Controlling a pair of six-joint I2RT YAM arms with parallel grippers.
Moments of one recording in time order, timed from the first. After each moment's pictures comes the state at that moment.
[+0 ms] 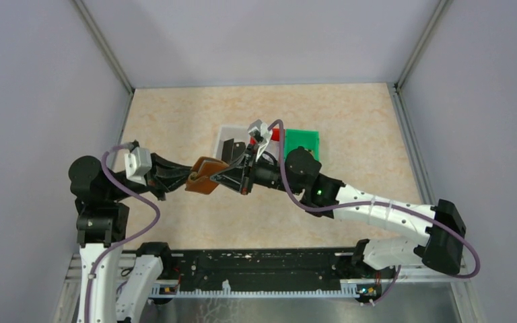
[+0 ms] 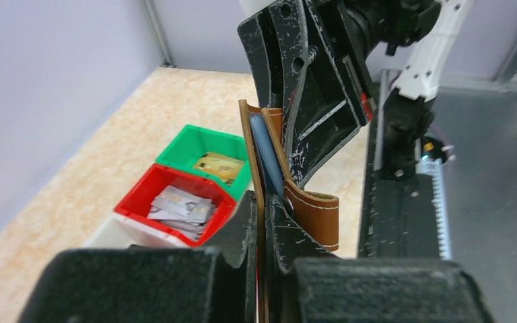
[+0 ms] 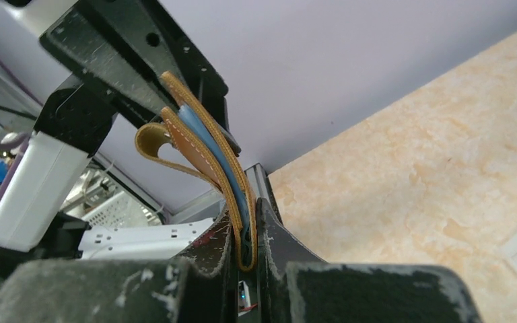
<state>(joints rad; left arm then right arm) -0.02 0.60 0.95 -0.18 1.28 -0.07 1.10 1.22 0.98 0.39 -0.23 0.51</state>
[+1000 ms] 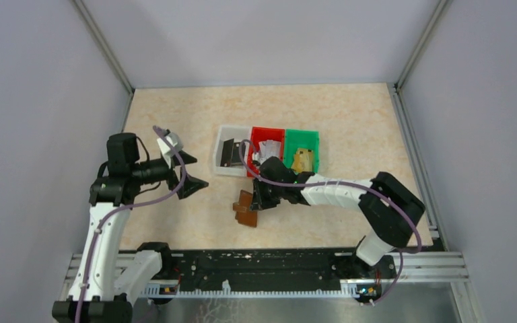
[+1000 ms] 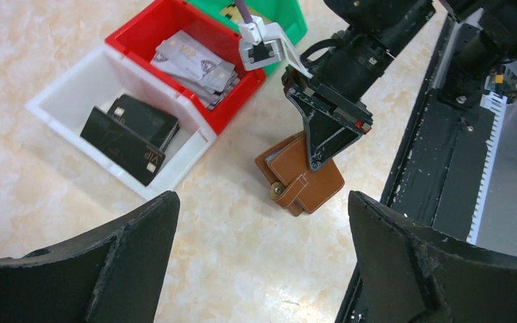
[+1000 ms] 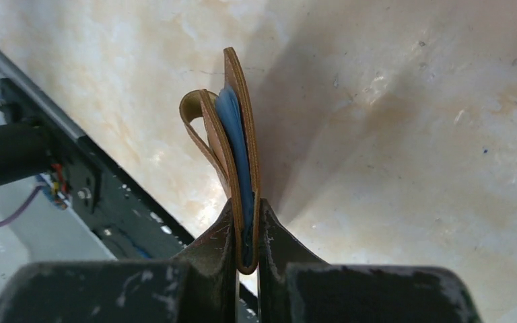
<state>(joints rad) -0.03 0.83 0.94 -0.72 1.02 0.47 0.91 1.54 0.82 -0.10 -0.23 0.67</state>
